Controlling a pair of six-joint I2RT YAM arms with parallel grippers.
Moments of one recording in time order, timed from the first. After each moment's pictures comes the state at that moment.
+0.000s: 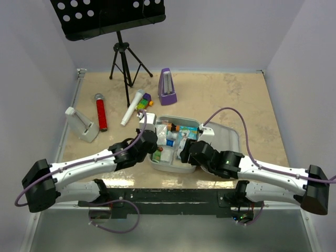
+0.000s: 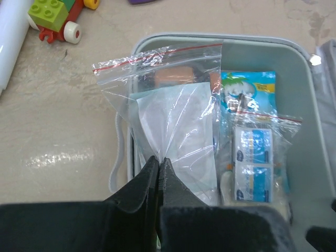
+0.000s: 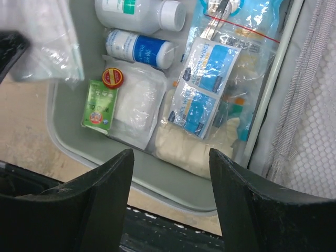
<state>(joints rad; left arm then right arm) -1.02 1.13 0.71 -0.17 -0.64 -0.58 1.13 1.02 0.68 -0.44 0.50 1.00</state>
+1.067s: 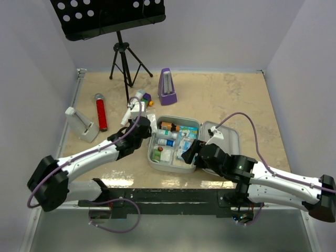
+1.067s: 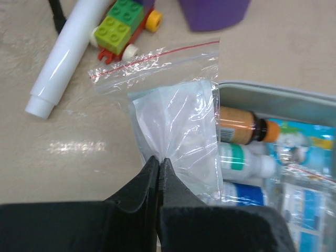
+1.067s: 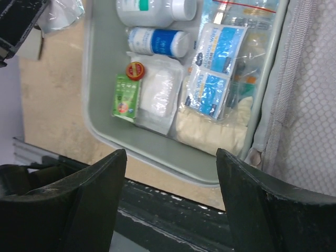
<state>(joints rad) -0.77 1.31 0.76 -0.13 -0.62 -0.53 1.13 0.85 0.62 -0.49 0.45 1.14</state>
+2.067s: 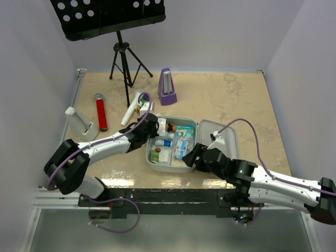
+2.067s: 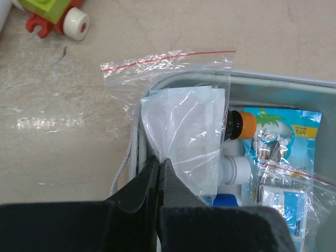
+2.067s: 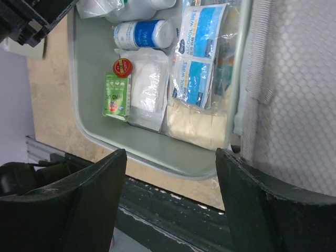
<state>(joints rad) -0.74 1.47 0.79 0.00 -0.41 -0.58 1.13 0.78 0.49 -0.40 0.42 1.21</state>
